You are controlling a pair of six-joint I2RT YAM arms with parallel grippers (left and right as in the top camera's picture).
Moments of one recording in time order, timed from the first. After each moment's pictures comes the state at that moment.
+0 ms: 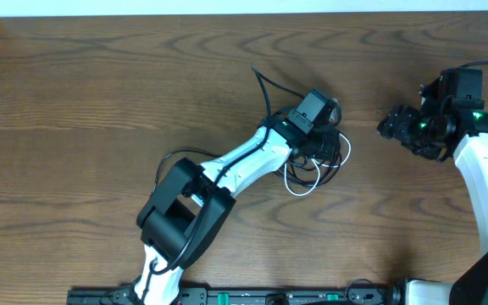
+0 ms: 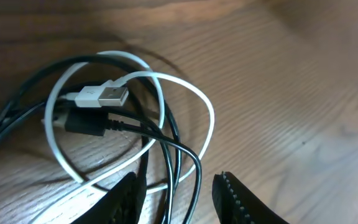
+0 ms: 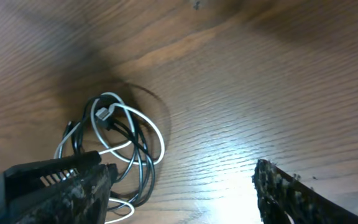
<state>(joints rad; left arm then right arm) -0.76 2.05 1.43 -0.35 0.30 -0.55 -0.11 1.50 1.16 -0.85 -0.24 0.37</state>
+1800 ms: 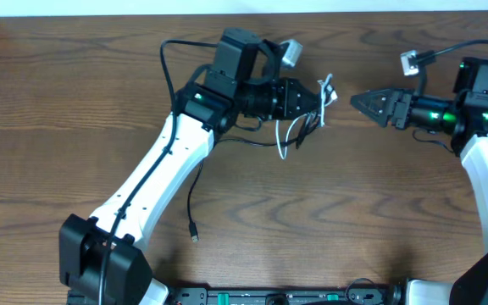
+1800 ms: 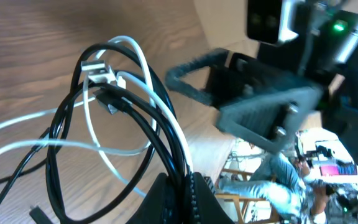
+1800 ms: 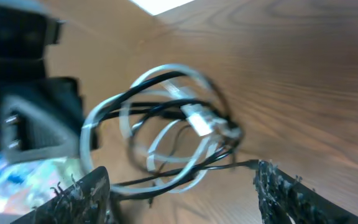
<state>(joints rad) -0.48 1.67 1.46 -0.46 0.82 -0.59 -0.15 1.50 1.16 -0.54 -1.14 0.09</state>
